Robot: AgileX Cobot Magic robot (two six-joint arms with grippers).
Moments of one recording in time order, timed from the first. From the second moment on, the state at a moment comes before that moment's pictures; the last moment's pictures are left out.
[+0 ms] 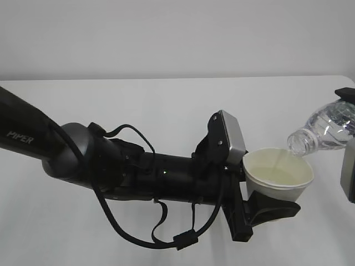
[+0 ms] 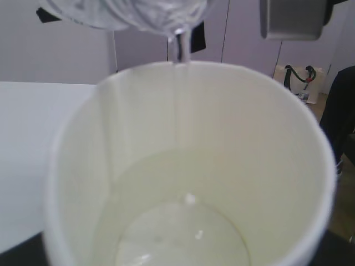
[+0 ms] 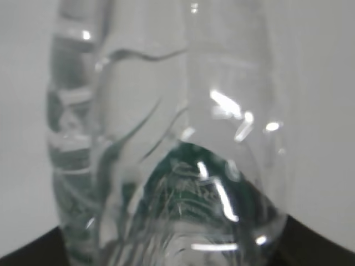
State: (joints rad) left arm -0.83 2.17 -1.10 0.94 -0.99 -0.51; right arm 0.01 1.21 -0.32 -0.36 -0.62 -1.43
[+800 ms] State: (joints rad) left arm -0.83 2.17 -1.10 0.94 -0.99 -0.51; right arm 0.01 1.21 -0.32 -0.36 -0.62 -1.44
